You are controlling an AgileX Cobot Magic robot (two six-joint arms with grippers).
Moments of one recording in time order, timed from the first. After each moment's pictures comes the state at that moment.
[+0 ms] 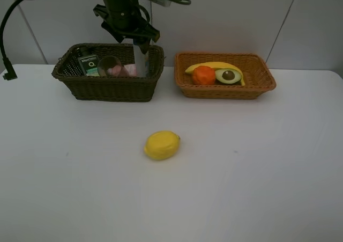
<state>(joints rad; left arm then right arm) -0.47 2.23 -2.00 0.12 0.99 -0.05 0.04 0.00 -0.52 0.01 1.05 -0.10</state>
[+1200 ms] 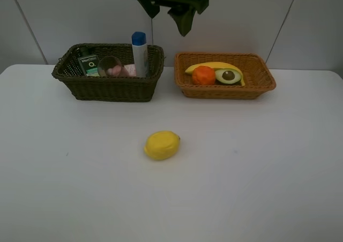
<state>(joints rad) -0.77 1.97 -2.00 0.09 1.22 -0.05 0.04 0.00 -0.52 0.01 1.05 -0.10</state>
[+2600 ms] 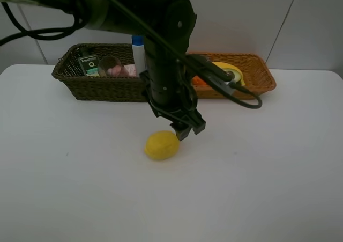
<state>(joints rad) -0.87 2.04 -1.52 -0.01 1.00 -0.02 0.04 0.00 -0.52 0.01 1.05 -0.10</state>
